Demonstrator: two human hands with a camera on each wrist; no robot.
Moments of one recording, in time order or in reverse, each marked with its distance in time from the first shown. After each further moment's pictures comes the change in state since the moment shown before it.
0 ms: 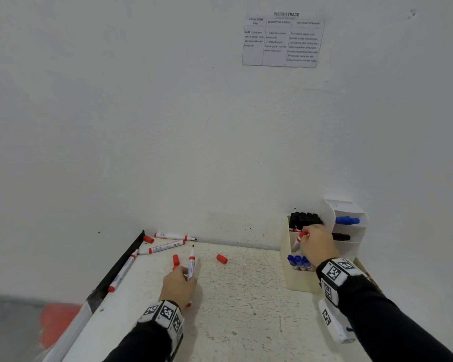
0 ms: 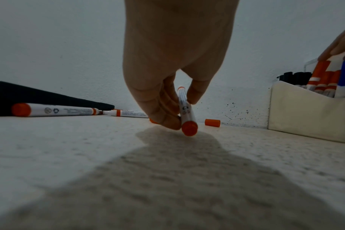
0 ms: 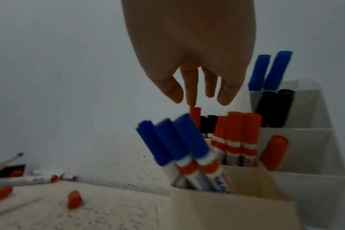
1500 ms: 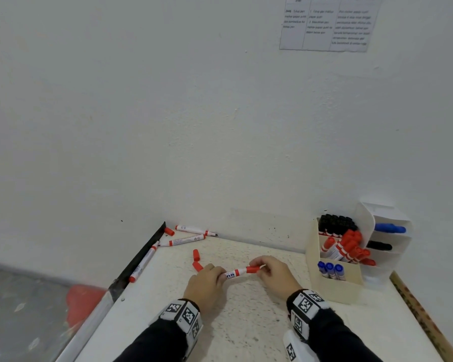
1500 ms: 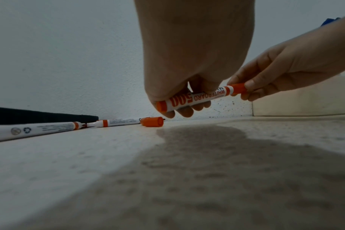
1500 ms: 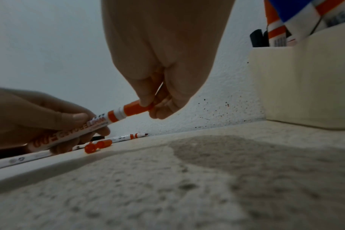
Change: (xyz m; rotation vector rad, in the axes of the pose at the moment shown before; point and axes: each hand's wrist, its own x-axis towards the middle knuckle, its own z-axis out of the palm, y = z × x) left_hand 0.013 -0.014 0.014 0.328 -0.099 0.388; right_hand -0.054 -0.068 0.105 0.447 -0.487 -0.212
